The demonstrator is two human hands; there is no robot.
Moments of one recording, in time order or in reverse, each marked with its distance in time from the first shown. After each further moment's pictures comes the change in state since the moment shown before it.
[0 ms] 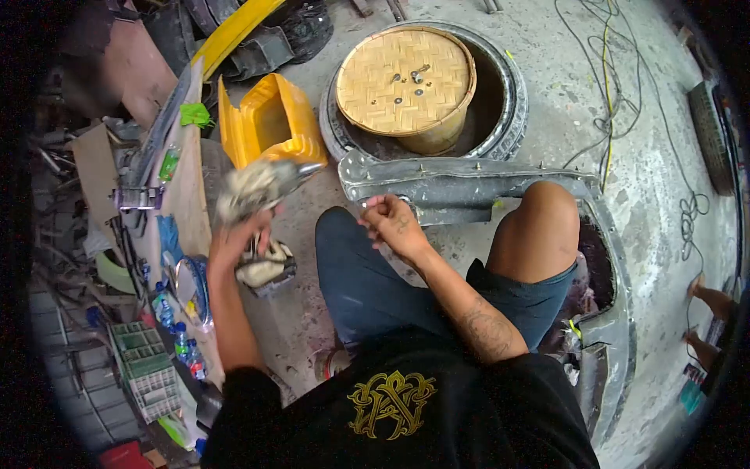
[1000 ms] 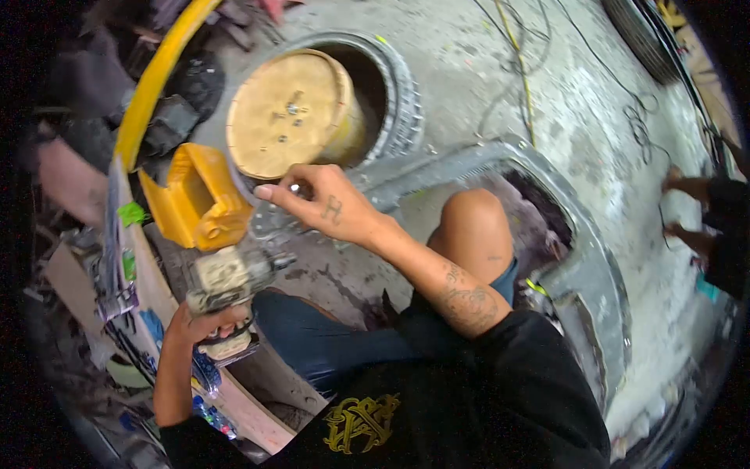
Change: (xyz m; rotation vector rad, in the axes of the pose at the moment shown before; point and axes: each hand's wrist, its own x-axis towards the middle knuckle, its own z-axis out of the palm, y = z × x) left_hand 0.007 0.103 0.042 0.110 -0.576 -0.209; right_hand -0.040 -0.159 -0.038 -0.559 0.067 -0.460
